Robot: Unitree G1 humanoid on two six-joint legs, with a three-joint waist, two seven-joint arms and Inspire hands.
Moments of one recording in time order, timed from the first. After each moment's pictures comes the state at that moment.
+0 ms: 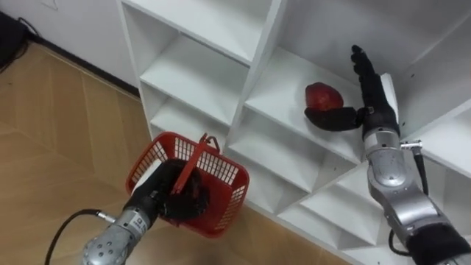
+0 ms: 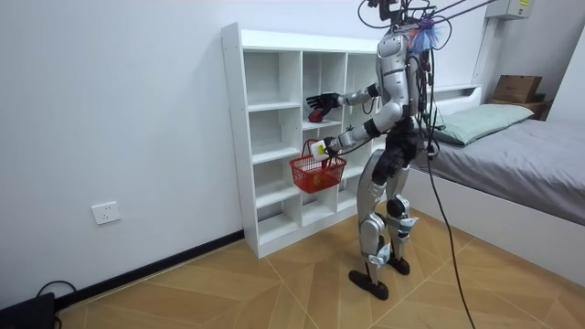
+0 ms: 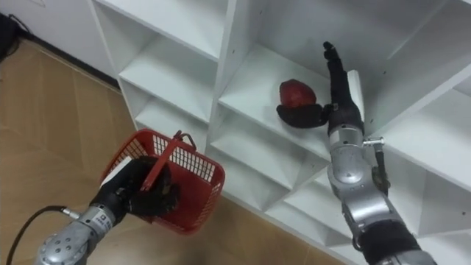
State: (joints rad) left arm 0.10 0.31 -0.16 0.32 -0.03 -0.13 -0.21; right arm -0.38 -0.41 0.29 0.64 0.14 -0.25 -0.36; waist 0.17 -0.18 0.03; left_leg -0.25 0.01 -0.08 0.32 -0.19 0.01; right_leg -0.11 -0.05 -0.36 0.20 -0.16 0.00
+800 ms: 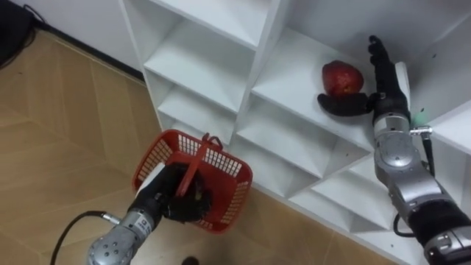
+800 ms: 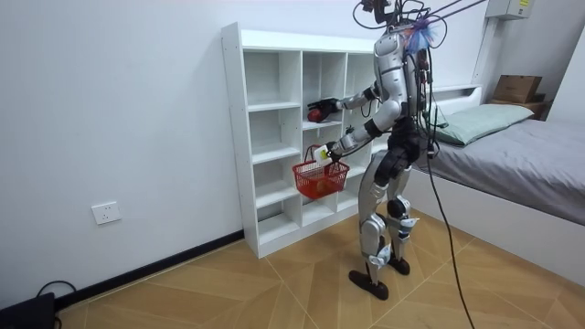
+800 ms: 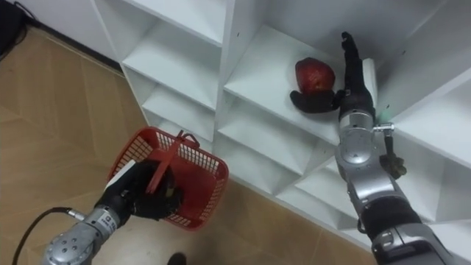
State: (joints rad) left arm 0.08 0.30 -0.20 0.37 -0.03 -0.13 -0.20; right arm -0.48 -0.42 0.26 0.79 0.15 -0.25 -0.37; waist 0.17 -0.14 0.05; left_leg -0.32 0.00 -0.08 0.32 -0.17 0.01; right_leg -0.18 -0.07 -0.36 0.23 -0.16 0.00
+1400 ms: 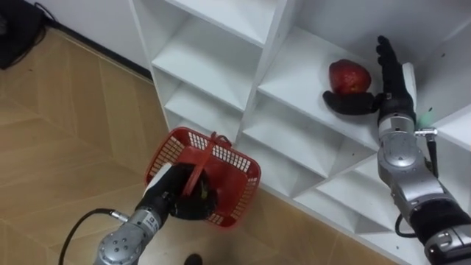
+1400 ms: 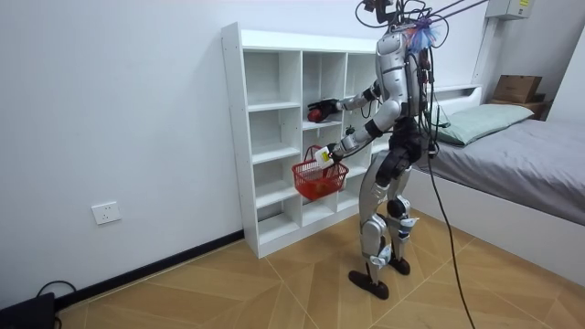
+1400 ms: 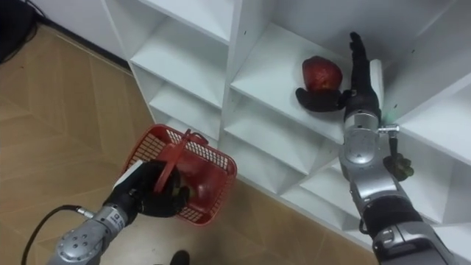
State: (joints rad) left arm 0.04 0.28 -0.23 0.43 -0.04 -0.13 -0.16; right arm -0.49 -0.42 0.25 0.83 0.16 -0.28 -0.38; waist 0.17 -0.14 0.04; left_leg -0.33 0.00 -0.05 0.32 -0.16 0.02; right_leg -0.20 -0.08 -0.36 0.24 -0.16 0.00
